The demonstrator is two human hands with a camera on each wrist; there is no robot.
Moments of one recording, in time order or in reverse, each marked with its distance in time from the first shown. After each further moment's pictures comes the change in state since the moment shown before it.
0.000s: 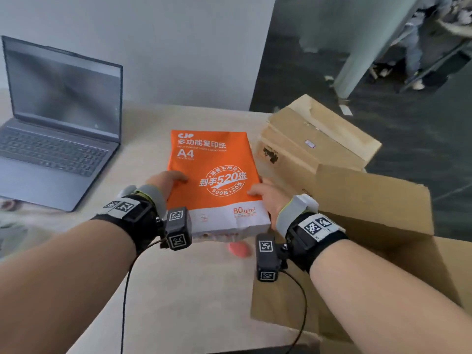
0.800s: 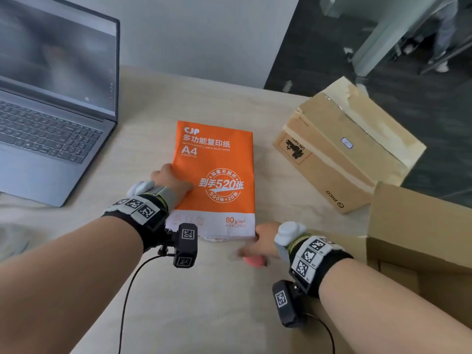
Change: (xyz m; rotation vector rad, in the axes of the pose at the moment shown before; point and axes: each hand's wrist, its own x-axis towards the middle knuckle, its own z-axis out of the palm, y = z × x) left_hand 0.100 -0.009 -0.024 0.749 0.189 0.084; right_hand 0.057 0.061 0.023 -1.365 -0.446 0.171
